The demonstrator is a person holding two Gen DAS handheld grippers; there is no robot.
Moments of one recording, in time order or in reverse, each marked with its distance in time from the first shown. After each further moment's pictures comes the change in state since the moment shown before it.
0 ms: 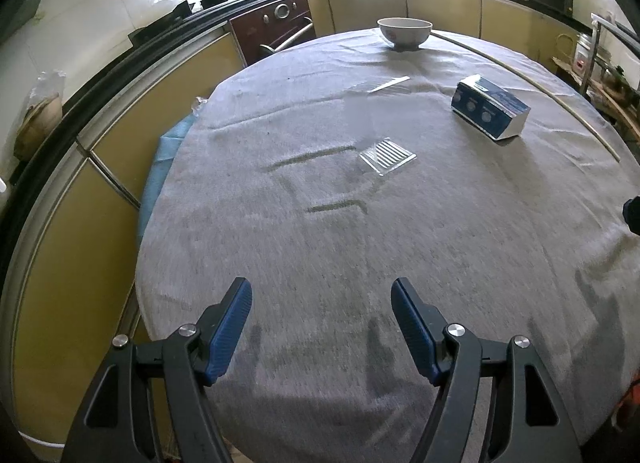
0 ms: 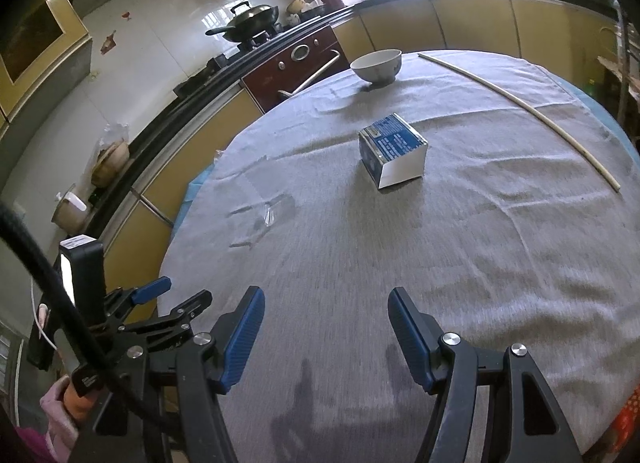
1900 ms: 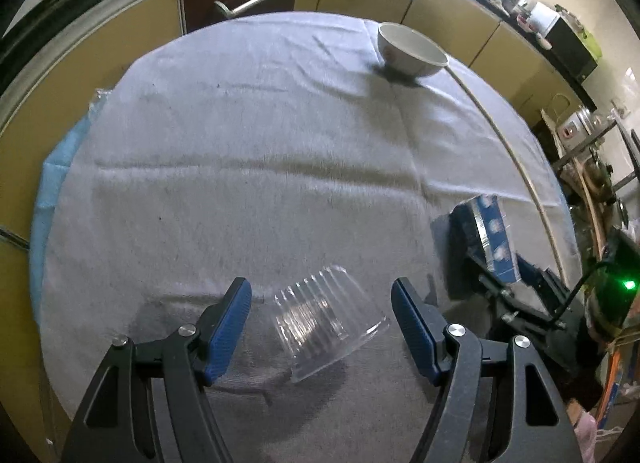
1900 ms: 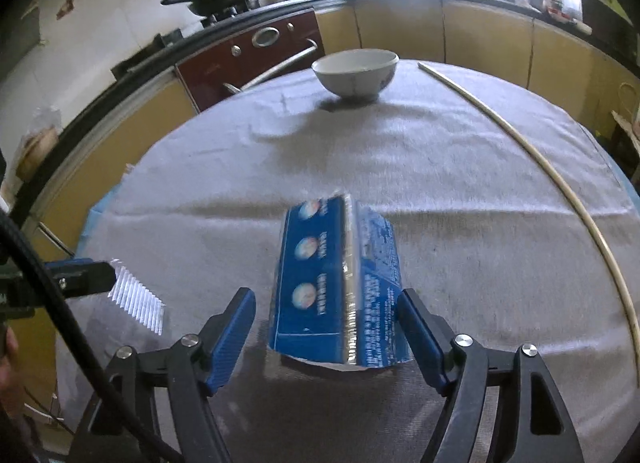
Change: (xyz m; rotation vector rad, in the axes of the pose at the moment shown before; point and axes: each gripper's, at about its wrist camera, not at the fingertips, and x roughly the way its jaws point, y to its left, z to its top) left arm 0.089 -0.003 0.166 -0.211 0.218 -0.316; right arm 0.154 -0.053 0.133 -0.110 0.027 -0.171
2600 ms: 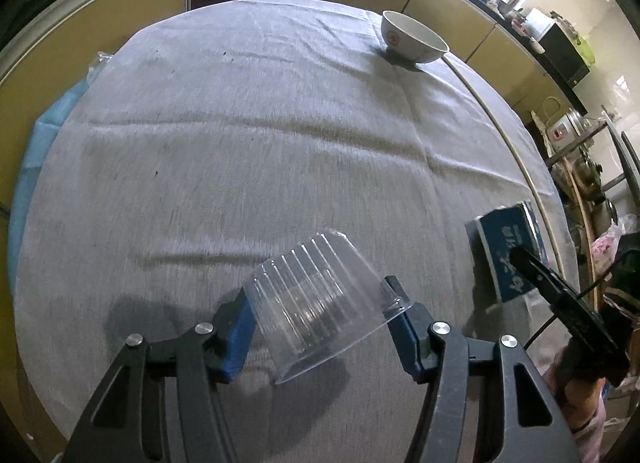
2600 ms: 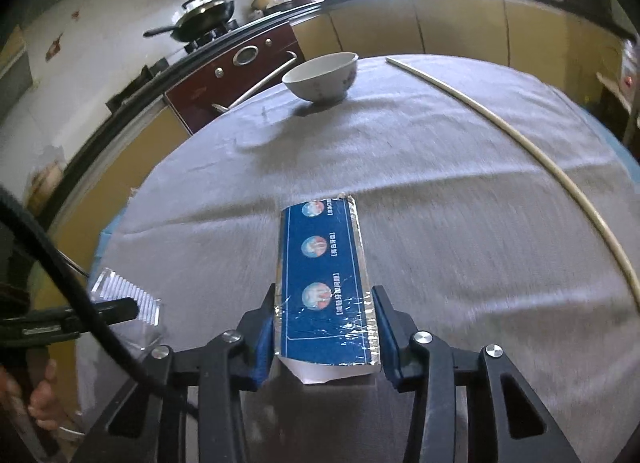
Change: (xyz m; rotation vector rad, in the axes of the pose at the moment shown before) left arm 0.006 0.021 -0.036 -0.024 -0.009 -0.078; right arm -0.034 -0.038 -0.027 0.137 -0.020 0.078
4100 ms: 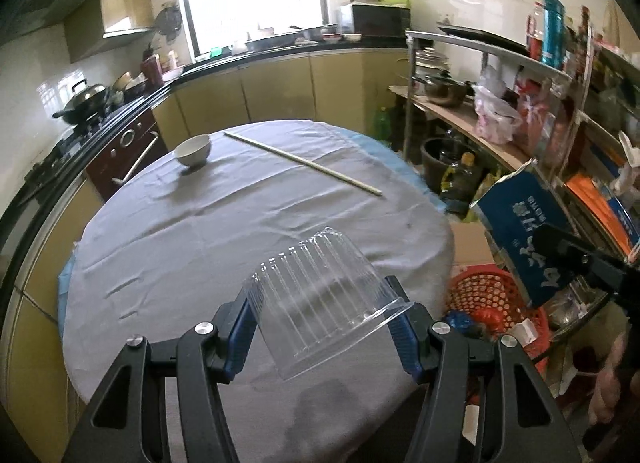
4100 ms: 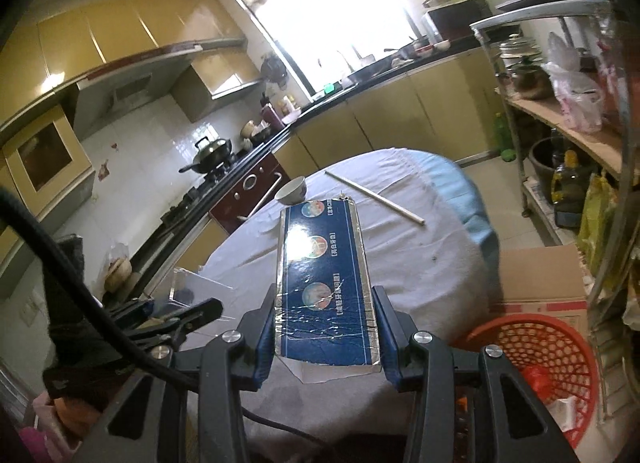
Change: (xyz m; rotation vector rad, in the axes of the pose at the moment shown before) left arm -0.153 -0.276 -0.238 0.612 -0.352 0.032; right arm -0.369 -0.089 -0.206 0.195 -0.416 0.045
